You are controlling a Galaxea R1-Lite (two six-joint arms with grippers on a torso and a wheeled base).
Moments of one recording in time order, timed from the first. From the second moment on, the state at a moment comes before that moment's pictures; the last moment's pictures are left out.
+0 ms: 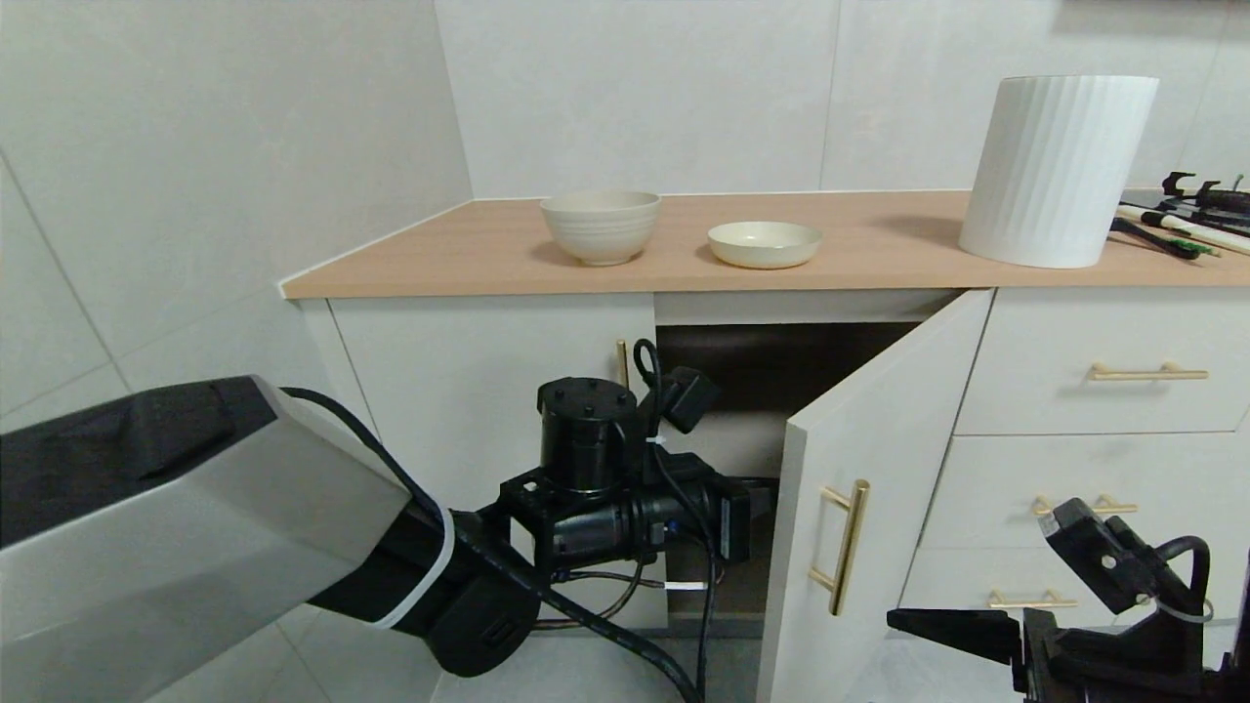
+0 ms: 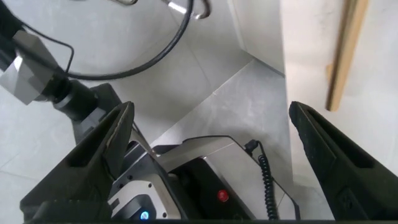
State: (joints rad) left arm -0.73 2.11 -0.94 -0.96 -0.48 -0.35; right arm 0.65 1.44 -0.12 -1.04 0.41 0.29
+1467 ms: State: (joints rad) left arm -0.99 2.03 -1.10 -0.69 -0.41 -0.34; right arm 0.77 1.01 -0.33 -0.47 0.42 0.30
